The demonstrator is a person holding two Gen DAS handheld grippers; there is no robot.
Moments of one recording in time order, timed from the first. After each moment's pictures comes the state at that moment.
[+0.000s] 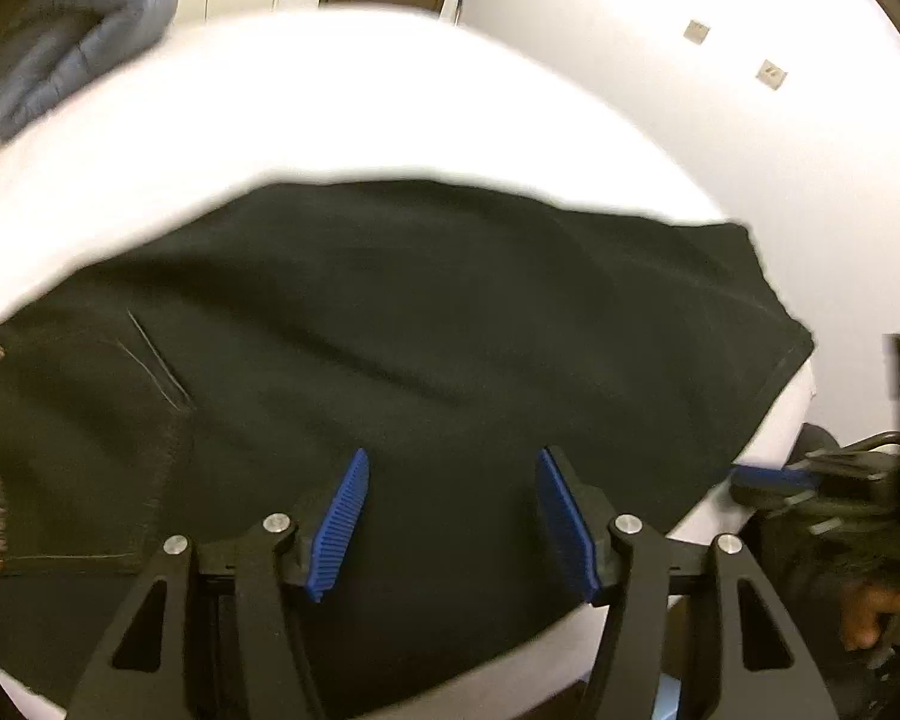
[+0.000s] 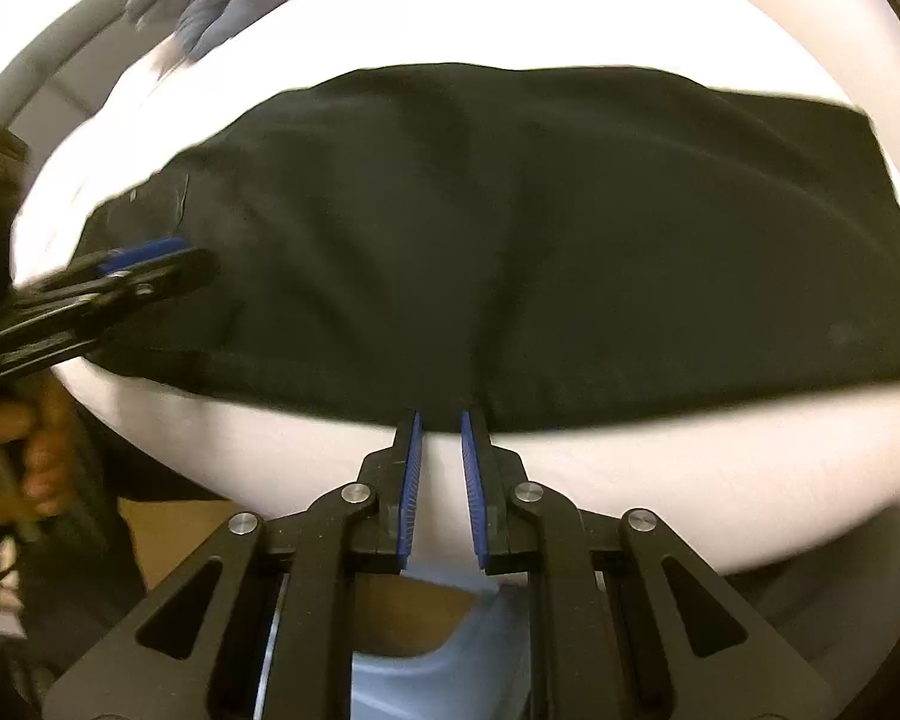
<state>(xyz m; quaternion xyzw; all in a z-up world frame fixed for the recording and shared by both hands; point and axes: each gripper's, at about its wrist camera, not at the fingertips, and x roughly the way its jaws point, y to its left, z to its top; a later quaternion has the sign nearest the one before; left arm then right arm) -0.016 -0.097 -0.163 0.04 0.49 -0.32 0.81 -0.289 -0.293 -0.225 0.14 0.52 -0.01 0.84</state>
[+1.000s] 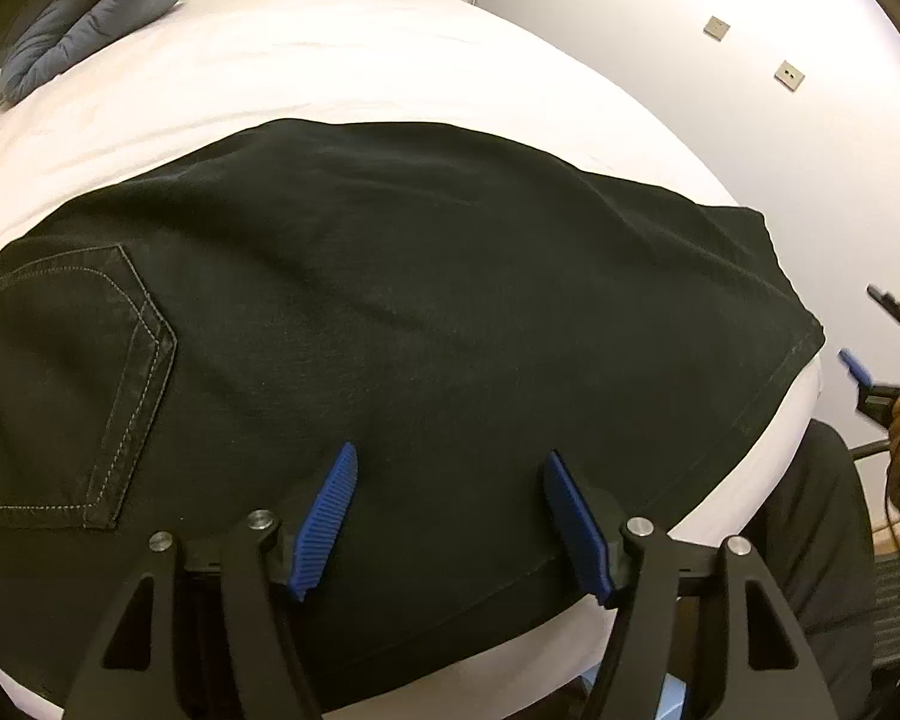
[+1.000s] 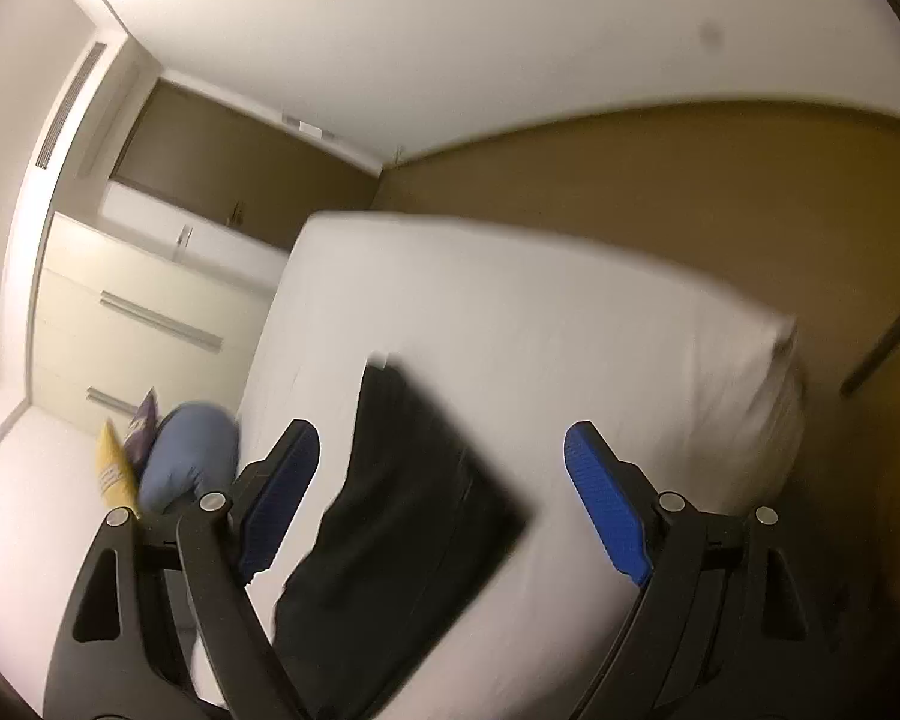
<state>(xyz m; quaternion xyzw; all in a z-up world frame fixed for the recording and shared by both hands) -0.020 -0.087 -0.172 0.02 0.50 -0.32 0.81 -0.372 -0.532 -0.210 0.56 0.17 -0.21 0.79</state>
